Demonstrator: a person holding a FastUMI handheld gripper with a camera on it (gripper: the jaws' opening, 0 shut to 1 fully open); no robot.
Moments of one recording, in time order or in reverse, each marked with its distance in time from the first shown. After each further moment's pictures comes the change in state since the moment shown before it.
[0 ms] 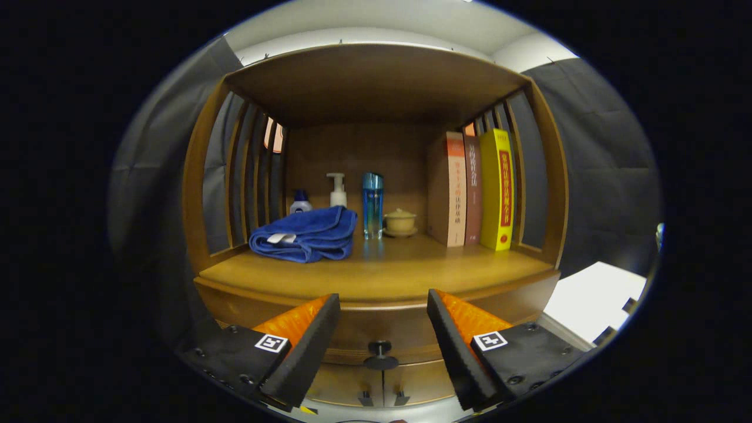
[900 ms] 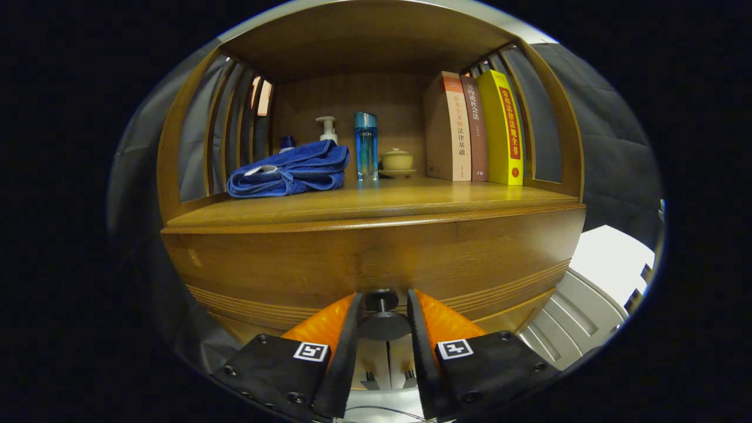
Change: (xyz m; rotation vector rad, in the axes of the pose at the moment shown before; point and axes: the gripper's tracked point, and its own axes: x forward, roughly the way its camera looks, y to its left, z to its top) arm 0.015 -0.002 -0.091 -0.023 0.181 -0.026
